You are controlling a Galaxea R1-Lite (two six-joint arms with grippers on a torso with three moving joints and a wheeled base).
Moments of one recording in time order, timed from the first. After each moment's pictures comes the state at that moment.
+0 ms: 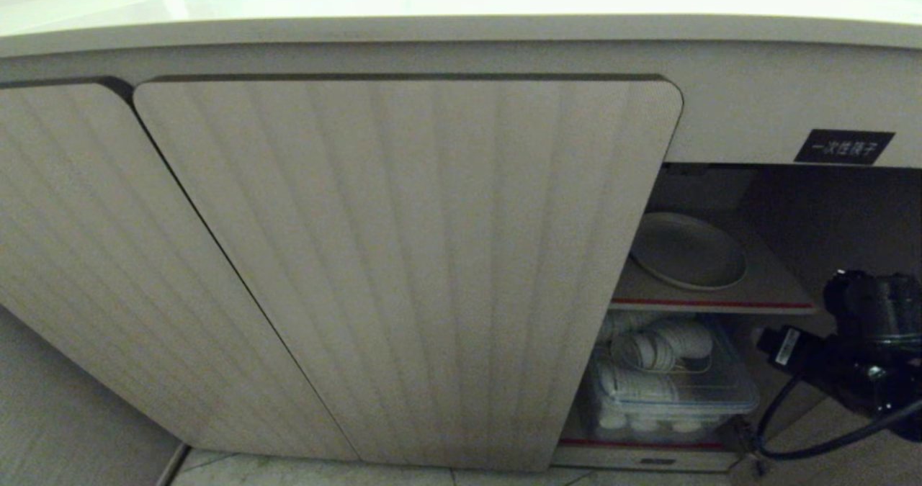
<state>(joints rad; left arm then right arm) 0.00 0.00 0.00 0.00 0.00 0.00 0.08 1.63 -0.42 -0.56 -0.43 0.47</state>
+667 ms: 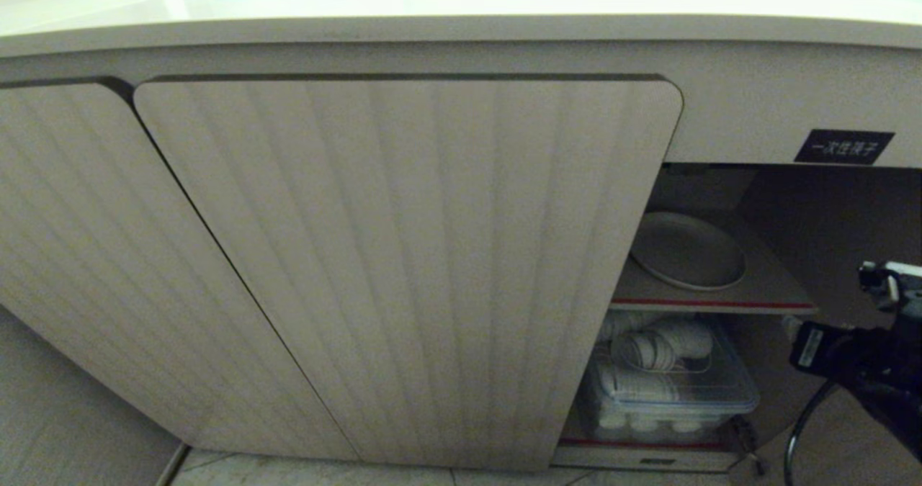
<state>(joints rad) 0.00 0.00 0.00 0.00 0.00 0.00 0.08 1.56 -0.22 -1.00 -0.43 0.18</state>
